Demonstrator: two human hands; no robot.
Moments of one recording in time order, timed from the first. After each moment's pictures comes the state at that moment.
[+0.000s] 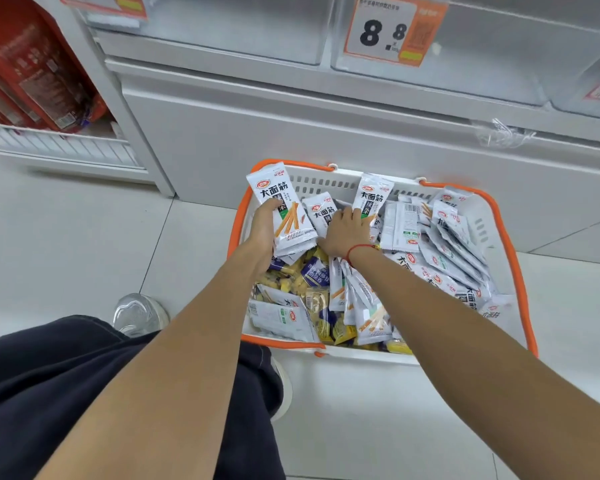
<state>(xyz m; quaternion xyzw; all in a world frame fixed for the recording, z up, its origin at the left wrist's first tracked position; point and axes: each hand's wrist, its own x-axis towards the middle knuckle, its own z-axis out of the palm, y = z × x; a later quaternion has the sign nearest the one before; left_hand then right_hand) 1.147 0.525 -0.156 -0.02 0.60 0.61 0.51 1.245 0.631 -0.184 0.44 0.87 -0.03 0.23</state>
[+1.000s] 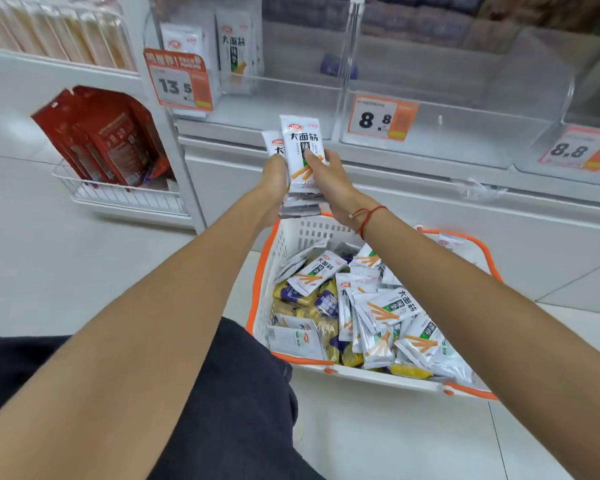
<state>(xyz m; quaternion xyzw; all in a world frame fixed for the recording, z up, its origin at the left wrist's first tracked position) 1.122 0.521 -0.005 0.17 0.66 0.60 0.42 1.184 0.603 -0.018 0.37 0.64 -0.63 -0.23</state>
